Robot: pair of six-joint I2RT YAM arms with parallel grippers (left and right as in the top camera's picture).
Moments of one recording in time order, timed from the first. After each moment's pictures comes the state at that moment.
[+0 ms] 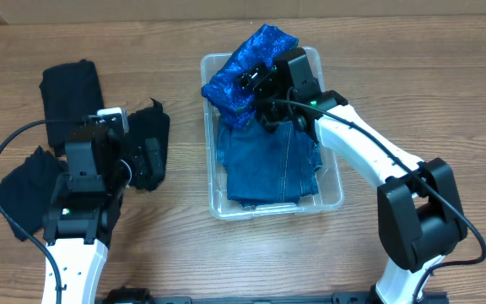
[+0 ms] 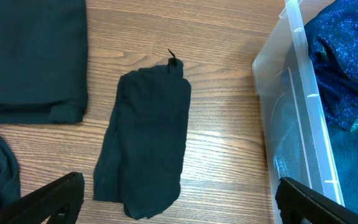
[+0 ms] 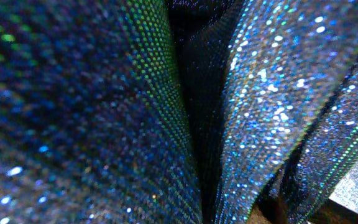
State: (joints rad) left arm 0.01 1.02 0.88 -0.63 0.02 -0.17; right arm 0.44 1.93 1.40 -0.25 -0.33 1.36
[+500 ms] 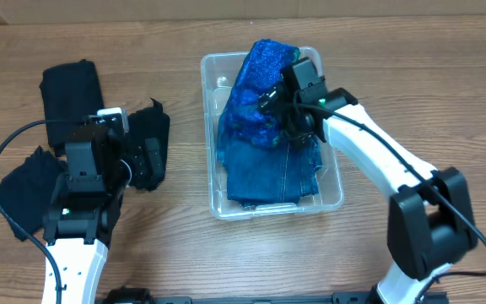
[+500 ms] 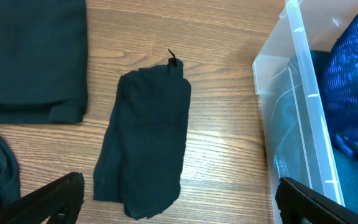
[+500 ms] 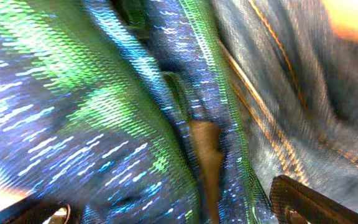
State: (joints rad) left arm 0.01 1.02 0.88 -0.63 0.02 -0.17; right arm 0.43 1.85 1.40 -0.61 -0.09 1.16
